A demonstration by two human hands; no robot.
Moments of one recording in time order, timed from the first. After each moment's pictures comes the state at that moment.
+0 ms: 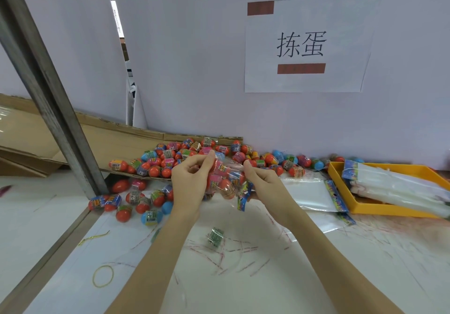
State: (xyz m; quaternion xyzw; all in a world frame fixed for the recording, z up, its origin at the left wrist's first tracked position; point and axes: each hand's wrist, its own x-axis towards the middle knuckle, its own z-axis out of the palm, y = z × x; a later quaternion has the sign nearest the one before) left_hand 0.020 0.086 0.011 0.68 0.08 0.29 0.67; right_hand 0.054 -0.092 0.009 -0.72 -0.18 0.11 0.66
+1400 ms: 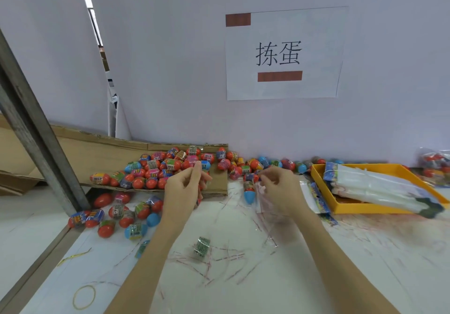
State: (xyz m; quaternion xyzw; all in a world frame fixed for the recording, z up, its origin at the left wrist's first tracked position) left_hand 0.018 0.080 0.010 0.73 0.03 0.23 0.65; right_hand 0.088 -0.151 0.001 -0.87 -0.06 -0.08 0.49
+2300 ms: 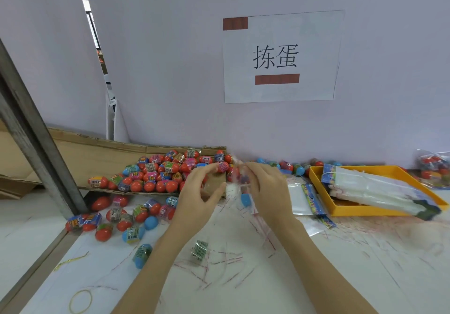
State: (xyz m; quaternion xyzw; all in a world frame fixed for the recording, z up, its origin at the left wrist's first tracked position) left_hand 0.020 0.067 -0.002 0.84 -0.10 0.25 0.47; right_hand 0.066 -0.121 0.005 -0.82 -0.24 -0.42 0.31
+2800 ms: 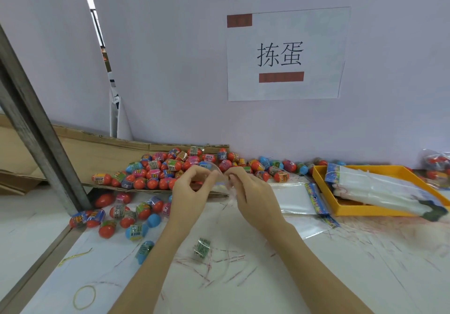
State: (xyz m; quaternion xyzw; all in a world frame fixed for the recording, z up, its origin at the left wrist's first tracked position) left_hand 0.020 0.072 0.002 0.78 -0.04 0.28 0.56; right_hand 0.054 -0.099 -0.003 -0.84 -0.31 -0.29 0.33
